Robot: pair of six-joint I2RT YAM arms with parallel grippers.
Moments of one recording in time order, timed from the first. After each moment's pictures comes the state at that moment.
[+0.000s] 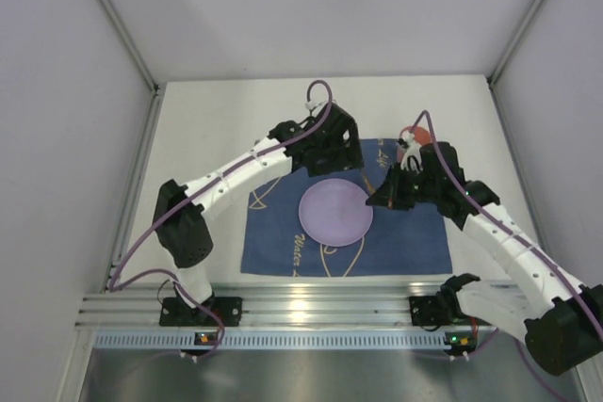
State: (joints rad) left arm -0.85 1.82 1.75 -0.80 -0.15 -0.89; right arm 0.41 1.02 0.84 -0.53 -0.45 0.55
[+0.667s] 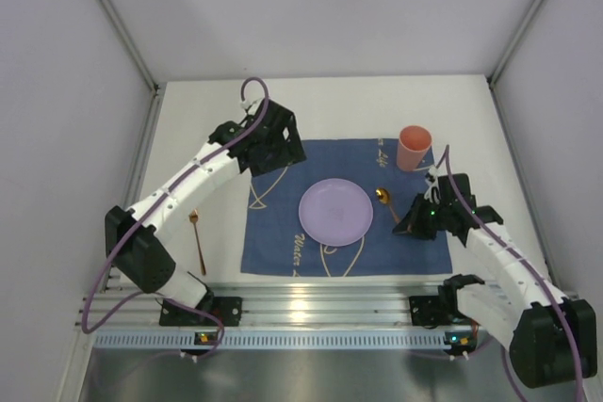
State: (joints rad) left arm -0.63 1.53 1.46 -0.88 -0.23 -0.83; right arm 0.16 0.94 0.51 -0.59 -0.43 0.55
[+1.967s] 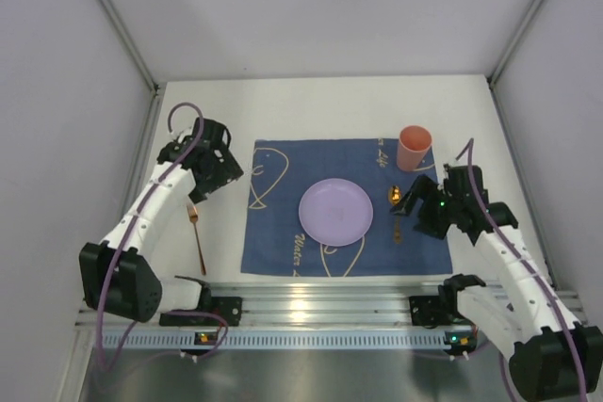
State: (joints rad) left arm -0.26 1.32 1.15 -0.95 -0.27 -0.80; right arm 0.15 0.86 0.61 -0.72 -0.32 0.71
